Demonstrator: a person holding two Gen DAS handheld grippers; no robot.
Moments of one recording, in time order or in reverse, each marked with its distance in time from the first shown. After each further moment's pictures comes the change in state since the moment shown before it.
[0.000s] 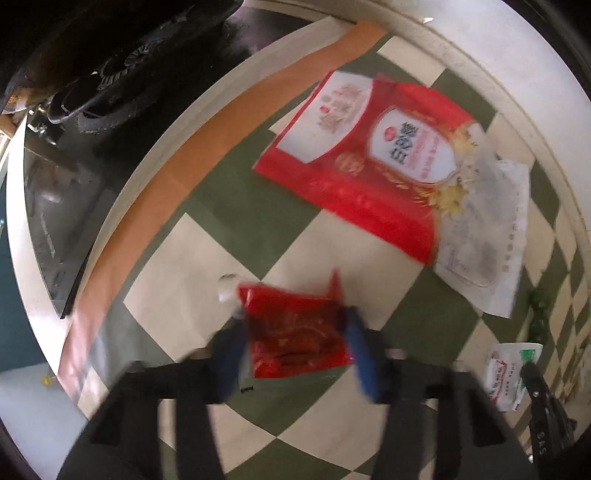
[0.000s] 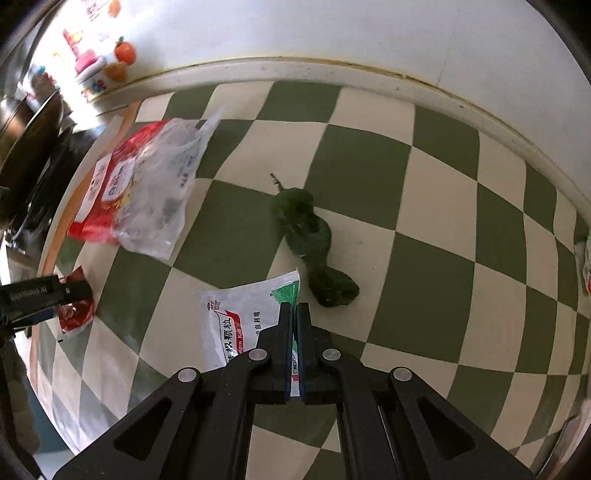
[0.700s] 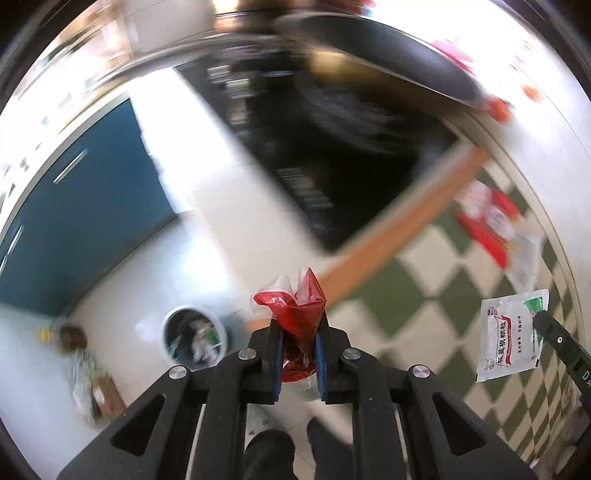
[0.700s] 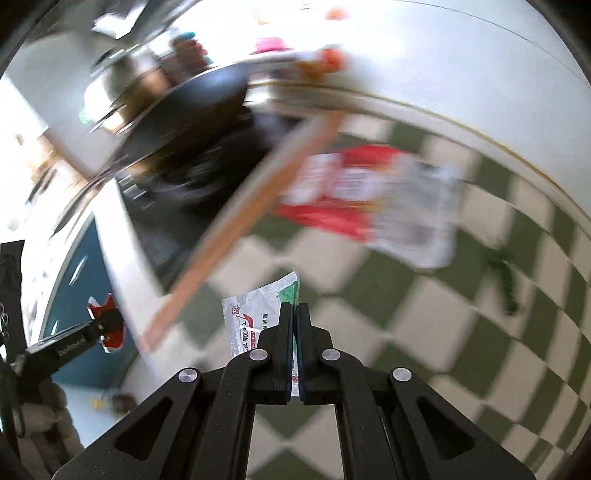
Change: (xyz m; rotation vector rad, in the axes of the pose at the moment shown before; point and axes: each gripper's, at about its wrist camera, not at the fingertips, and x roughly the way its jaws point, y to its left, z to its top) left arm -0.138 0.256 -0.132 -0.290 -0.225 0.064; right arm -0.100 0.212 -0.047 -0.338 -0.022 0.363
